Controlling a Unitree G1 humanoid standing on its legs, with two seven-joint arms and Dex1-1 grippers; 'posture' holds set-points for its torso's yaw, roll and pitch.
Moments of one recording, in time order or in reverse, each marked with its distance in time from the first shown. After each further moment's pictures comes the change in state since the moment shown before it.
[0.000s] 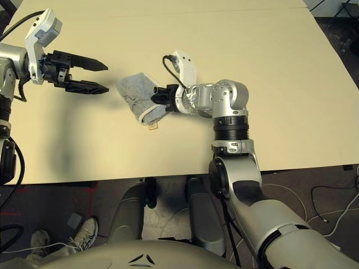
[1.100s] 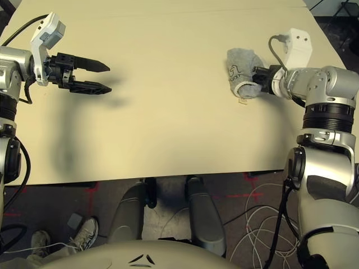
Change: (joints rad) left arm -0.009 -0.058 0.042 0.089 0.022 -0.048 0.053; right arm 0.020 -0.579 -0.030 0.272 -0.157 -0.302 0.086
